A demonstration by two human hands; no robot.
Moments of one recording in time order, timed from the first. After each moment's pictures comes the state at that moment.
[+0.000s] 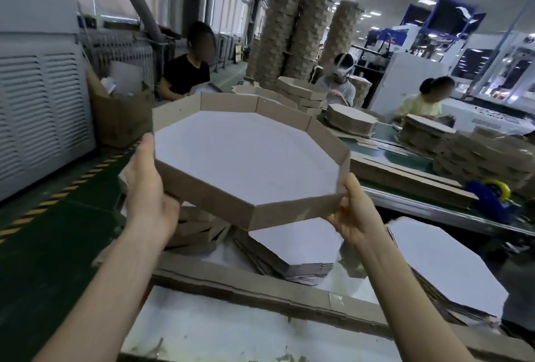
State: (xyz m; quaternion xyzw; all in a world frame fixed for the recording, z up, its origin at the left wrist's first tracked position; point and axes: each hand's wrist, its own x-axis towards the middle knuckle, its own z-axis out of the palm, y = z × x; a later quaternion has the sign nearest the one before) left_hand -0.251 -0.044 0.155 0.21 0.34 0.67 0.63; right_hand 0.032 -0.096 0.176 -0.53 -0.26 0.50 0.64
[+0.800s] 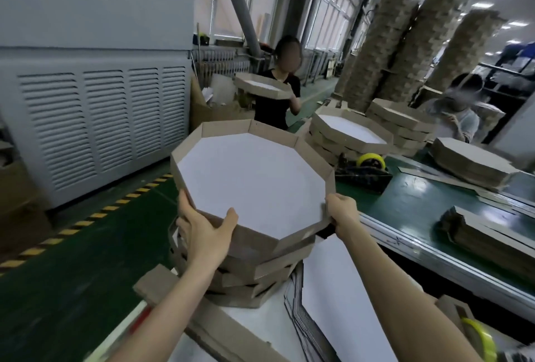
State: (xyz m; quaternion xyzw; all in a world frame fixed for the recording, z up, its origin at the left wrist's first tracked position) left_hand -0.238 0.082 0.058 0.32 0.69 0.58 0.29; right_hand -0.009 0.216 0.090 -0.69 -0.40 0.41 0.43
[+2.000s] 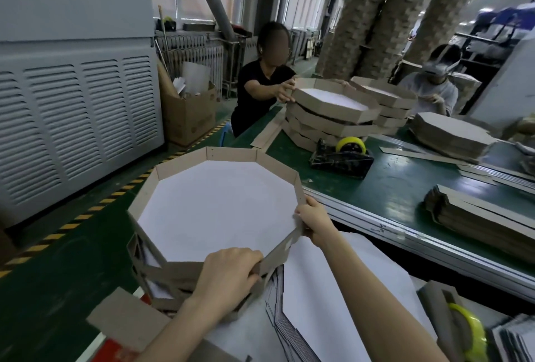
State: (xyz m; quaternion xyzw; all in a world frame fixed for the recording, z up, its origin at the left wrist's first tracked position) left_hand -0.172 0.109 0.035 0.79 0.59 0.15 0.08; right_hand 0.010 0.245 0.051 -0.68 -0.39 0.51 0.35
